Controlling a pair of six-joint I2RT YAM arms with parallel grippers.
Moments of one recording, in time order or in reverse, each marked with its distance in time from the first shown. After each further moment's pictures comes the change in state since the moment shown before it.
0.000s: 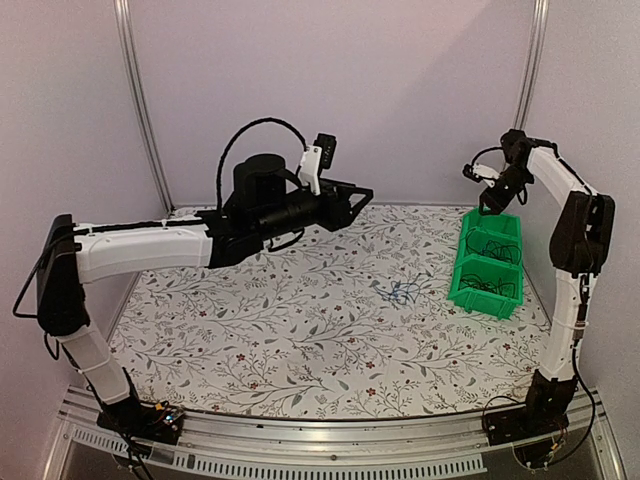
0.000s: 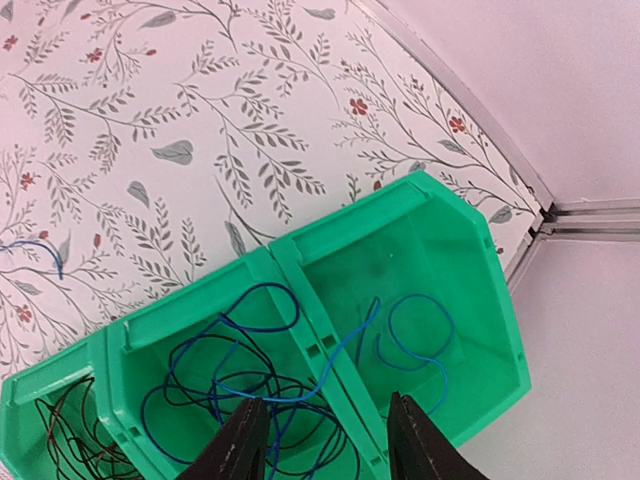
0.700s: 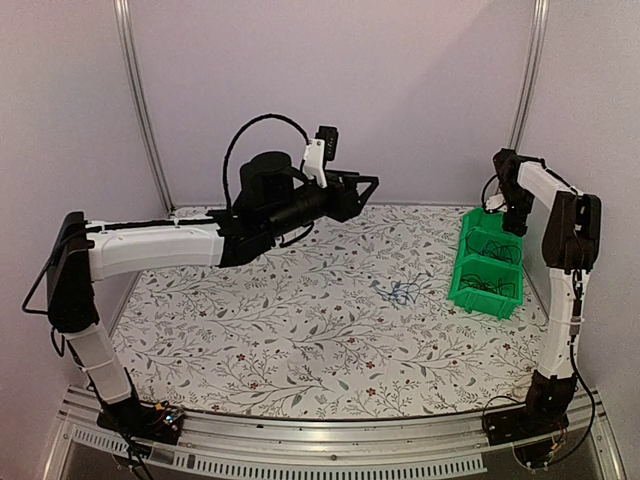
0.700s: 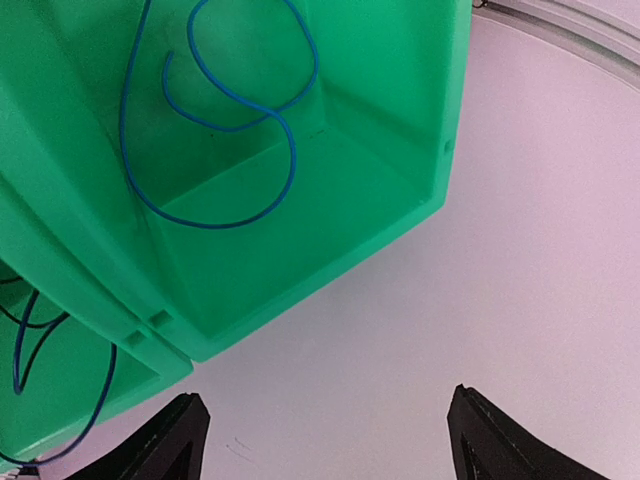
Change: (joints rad) left arm -0.011 0.044 0.051 0.080 -0.078 -0.008; right arm -0.011 0.107 -0.054 0.077 0.732 -0.263
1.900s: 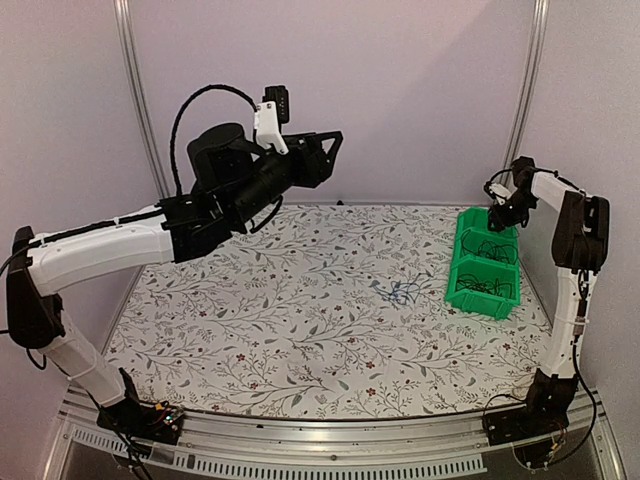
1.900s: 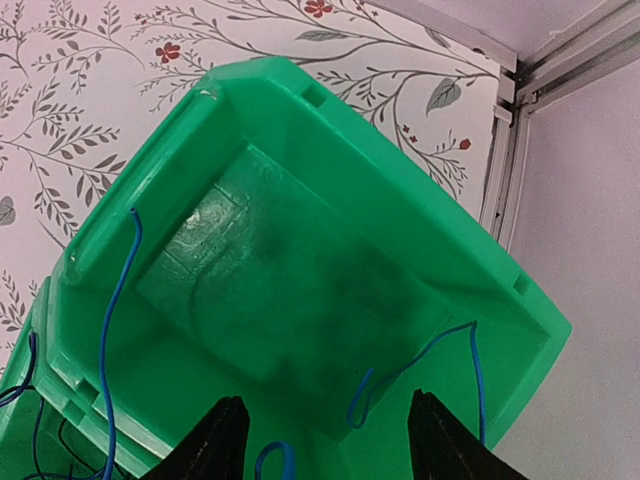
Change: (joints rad) left arm -0.053 -0.220 -0.010 -0.090 -0.297 0.021; right arm -0.099 -0.011 -0.115 0.224 -0.739 0.608
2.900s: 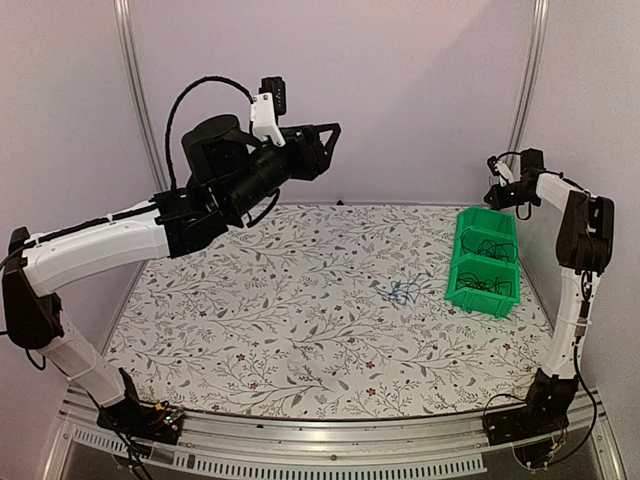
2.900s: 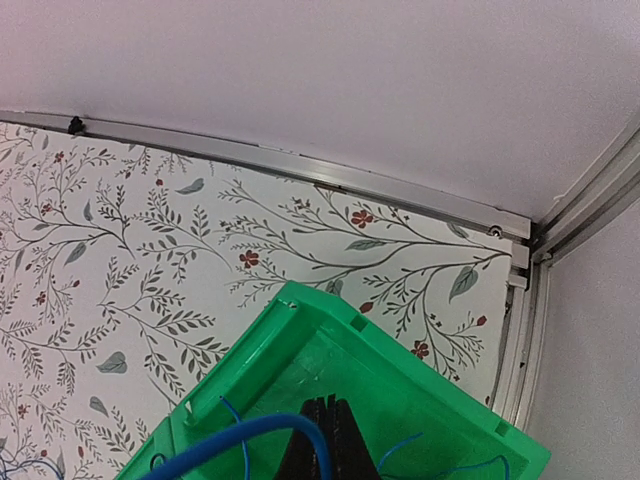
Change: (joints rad) left arm 0.000 -0.009 0.034 -0.034 -0.003 0.012; right arm -0.027 -0.031 -0.035 0.307 -0.340 0.156
